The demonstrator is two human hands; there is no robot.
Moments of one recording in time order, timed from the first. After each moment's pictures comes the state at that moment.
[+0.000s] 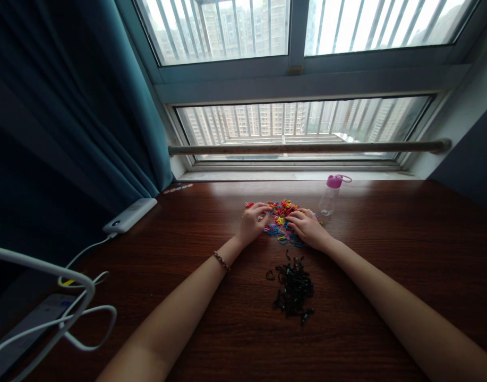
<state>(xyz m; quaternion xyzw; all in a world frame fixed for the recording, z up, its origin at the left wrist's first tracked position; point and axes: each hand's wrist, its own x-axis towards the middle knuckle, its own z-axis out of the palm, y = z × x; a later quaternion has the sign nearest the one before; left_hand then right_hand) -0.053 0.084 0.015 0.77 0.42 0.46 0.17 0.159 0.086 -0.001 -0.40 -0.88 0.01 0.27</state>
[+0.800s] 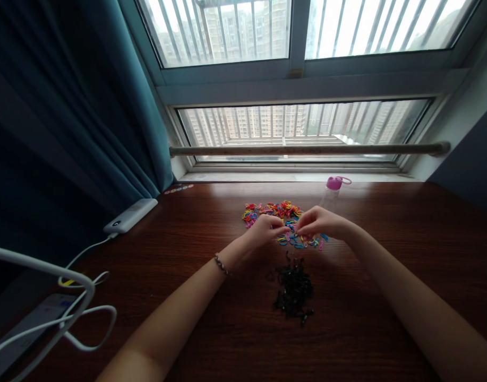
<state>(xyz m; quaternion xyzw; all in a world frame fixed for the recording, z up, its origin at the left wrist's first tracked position) -0.030 0.061 0.044 0.85 0.37 0.25 0.26 0.176 0.073 0.070 -0.35 -0.67 0.63 0.18</state>
